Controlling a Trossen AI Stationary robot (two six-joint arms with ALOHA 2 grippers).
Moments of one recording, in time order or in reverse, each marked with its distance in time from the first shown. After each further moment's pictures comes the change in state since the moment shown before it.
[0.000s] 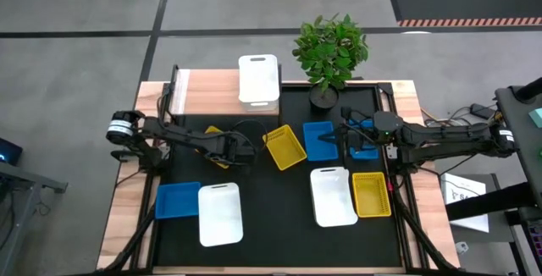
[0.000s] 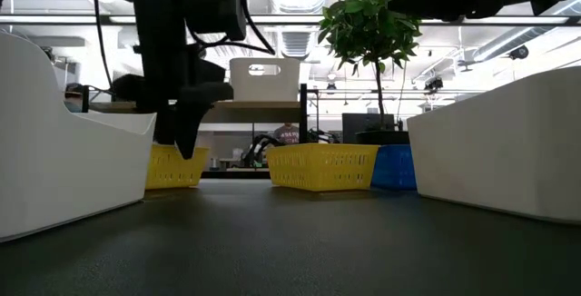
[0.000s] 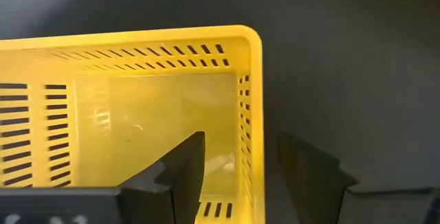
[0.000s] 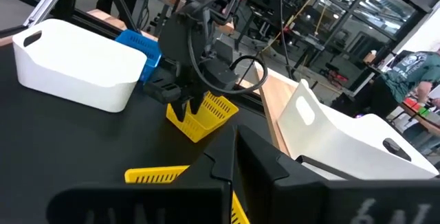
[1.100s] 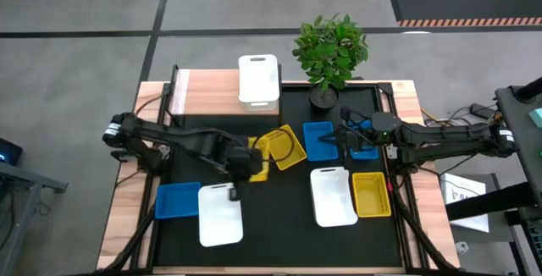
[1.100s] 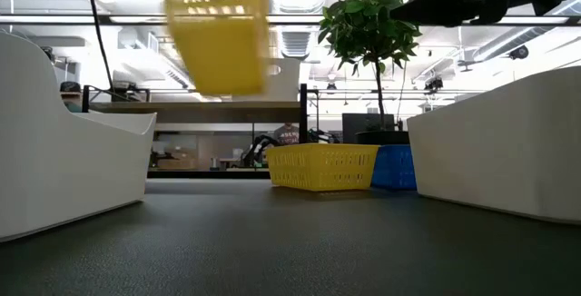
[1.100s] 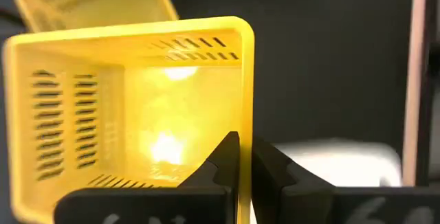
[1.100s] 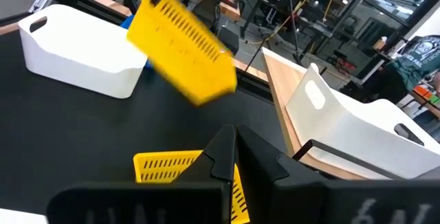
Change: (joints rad) left arm -0.180 -0.010 0.633 -0.363 0.260 0.772; right arm 0.000 0.000 0.000 -0.055 0.003 0.010
